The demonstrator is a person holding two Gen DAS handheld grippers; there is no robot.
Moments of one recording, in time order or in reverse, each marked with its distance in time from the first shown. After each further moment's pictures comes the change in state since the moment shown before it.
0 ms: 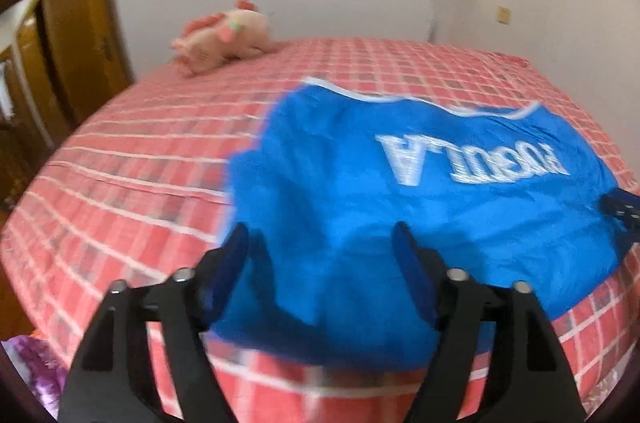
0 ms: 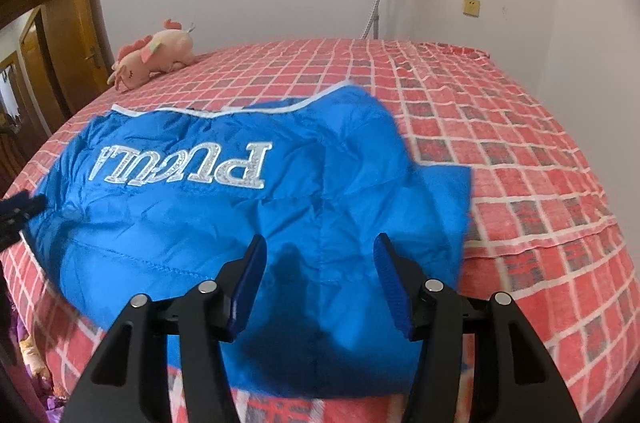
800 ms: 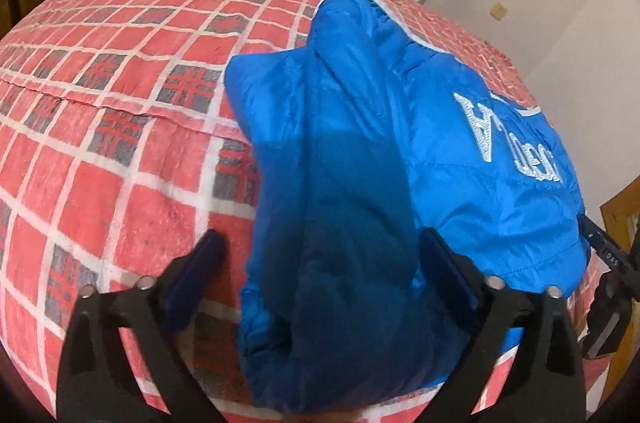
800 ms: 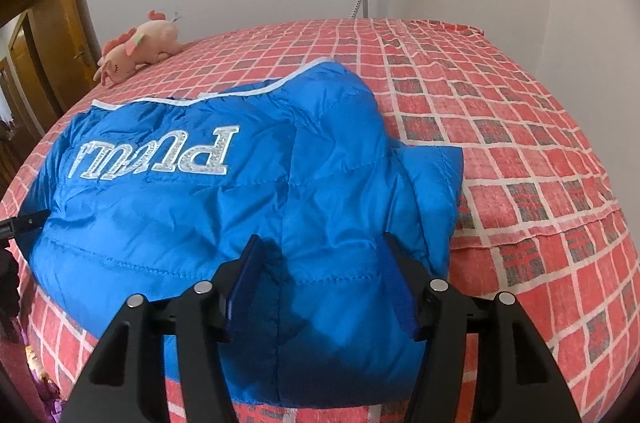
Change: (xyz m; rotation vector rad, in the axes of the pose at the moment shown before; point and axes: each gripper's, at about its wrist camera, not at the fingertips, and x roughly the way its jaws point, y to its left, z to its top) left arm 0.085 0.062 -0.013 -0.196 0.257 -0.371; right arm 0.024 -0.017 -0.001 0.037 0.072 0.003
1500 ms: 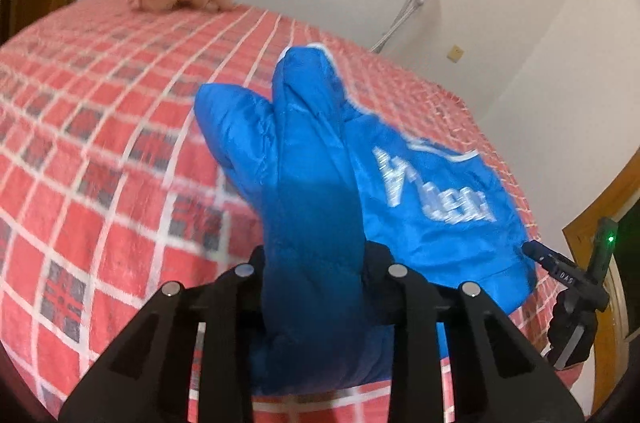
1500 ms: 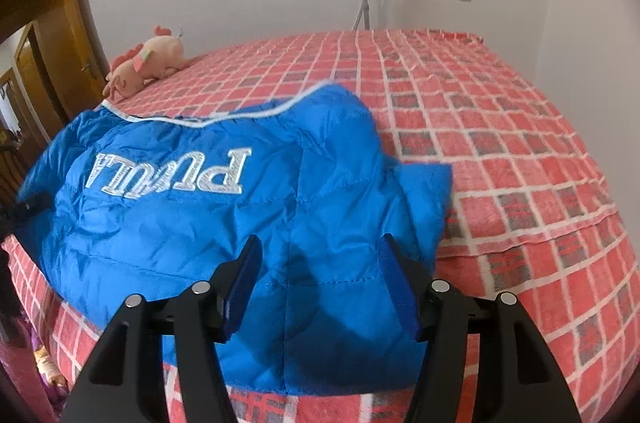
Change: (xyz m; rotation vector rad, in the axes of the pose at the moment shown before) left arm -0.053 -0.038 0.012 0.016 -0.172 -0.121; right arm -0.025 -0.009 0.006 0.007 -0.048 0.031
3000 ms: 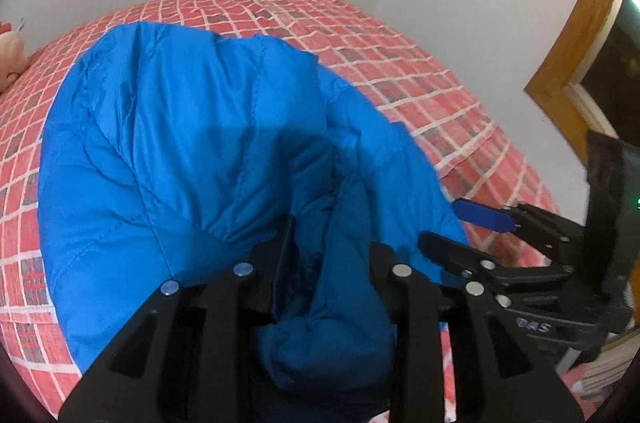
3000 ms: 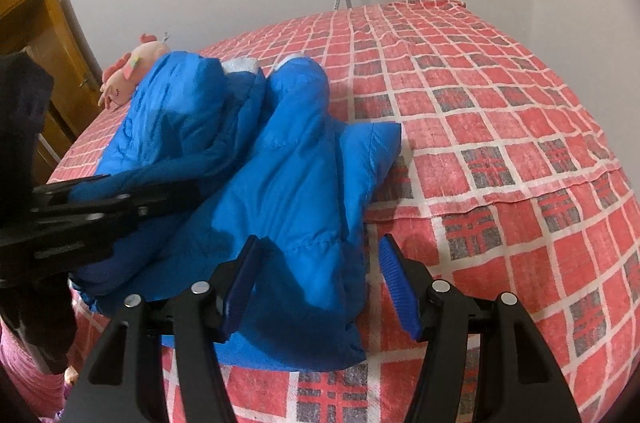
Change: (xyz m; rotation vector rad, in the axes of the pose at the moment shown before) left arm 0.150 -0.259 -0.035 0.438 0.282 -0.171; right arm -0.001 -0.056 -0.016 0.097 0.065 0.056
